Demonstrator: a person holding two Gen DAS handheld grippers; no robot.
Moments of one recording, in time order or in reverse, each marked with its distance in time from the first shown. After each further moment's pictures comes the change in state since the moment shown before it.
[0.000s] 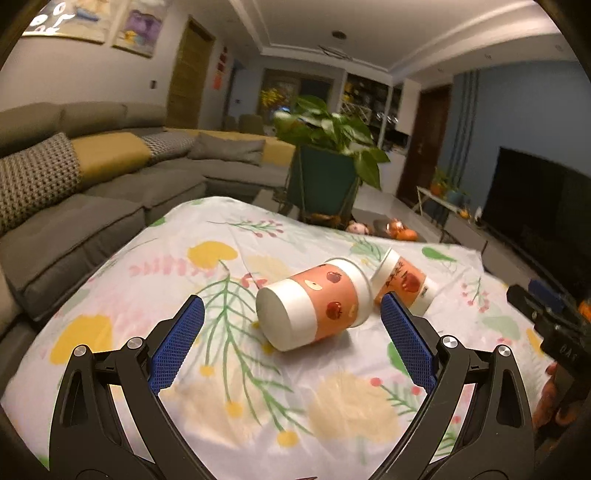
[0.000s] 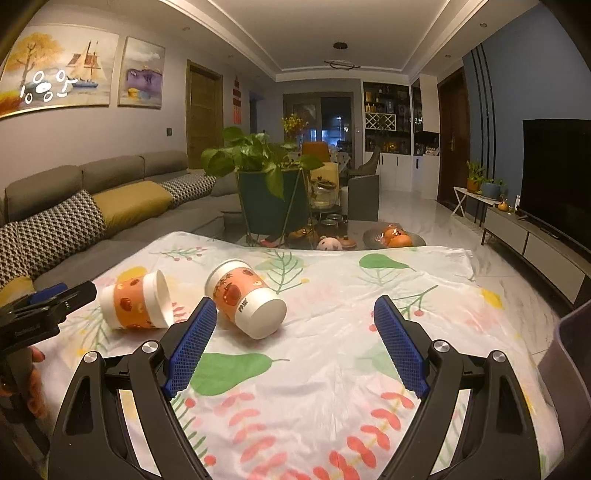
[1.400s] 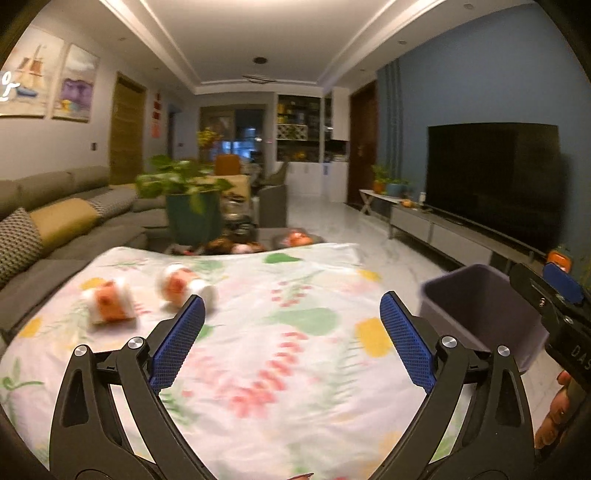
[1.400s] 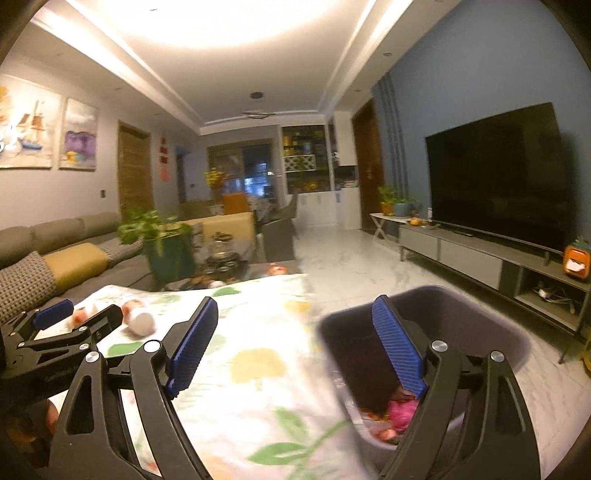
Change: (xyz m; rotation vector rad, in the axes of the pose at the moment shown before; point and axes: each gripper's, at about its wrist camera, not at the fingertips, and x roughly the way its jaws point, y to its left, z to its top) left arm -0.107 -0.265 -0.051 0.191 -0.124 -0.103; right arm -0.204 -0.159 -0.036 0.136 -0.203 -0.242
